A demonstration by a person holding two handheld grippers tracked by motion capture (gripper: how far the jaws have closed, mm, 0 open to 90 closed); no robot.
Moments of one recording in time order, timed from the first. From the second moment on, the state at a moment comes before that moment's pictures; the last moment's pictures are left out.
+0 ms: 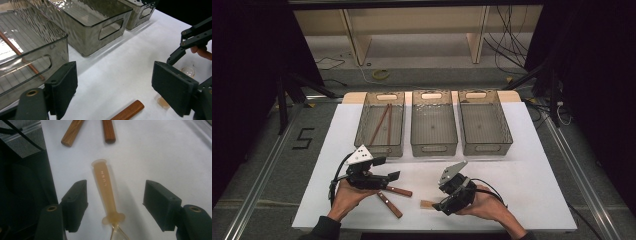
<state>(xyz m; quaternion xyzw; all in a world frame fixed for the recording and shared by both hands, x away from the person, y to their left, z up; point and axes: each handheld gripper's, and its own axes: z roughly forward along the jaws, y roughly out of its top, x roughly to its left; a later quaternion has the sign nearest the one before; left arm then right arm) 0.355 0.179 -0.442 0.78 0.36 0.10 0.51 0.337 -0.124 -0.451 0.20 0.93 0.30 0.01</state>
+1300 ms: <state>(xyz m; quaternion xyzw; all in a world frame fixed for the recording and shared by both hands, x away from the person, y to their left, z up) 0.340 0.178 -0.459 0.79 0.34 0.12 0.50 0.335 -0.098 -0.468 0.13 0.97 0.22 0.02</state>
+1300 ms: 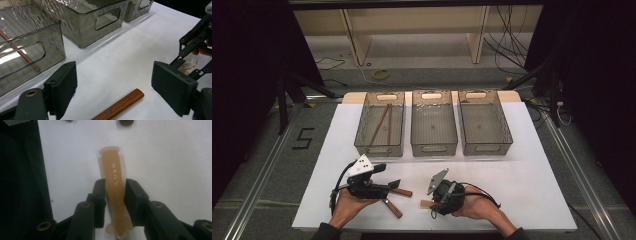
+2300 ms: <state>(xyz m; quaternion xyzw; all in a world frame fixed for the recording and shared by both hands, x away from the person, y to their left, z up) 0.341 0.182 -0.463 0.78 0.35 0.12 0.50 0.347 -0.116 -0.450 0.20 0.94 0.29 0.03</state>
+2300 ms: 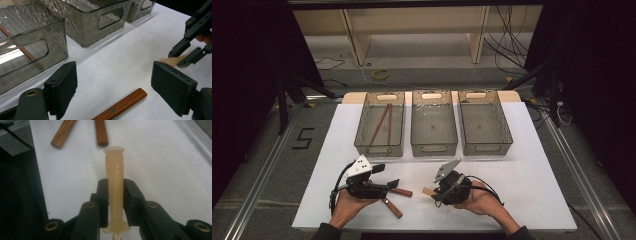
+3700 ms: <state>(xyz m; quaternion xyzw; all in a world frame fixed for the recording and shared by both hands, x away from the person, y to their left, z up) 0.342 0.184 -0.465 0.78 0.35 0.13 0.51 0.446 -0.138 -0.370 0.33 0.83 0.43 0.11</state>
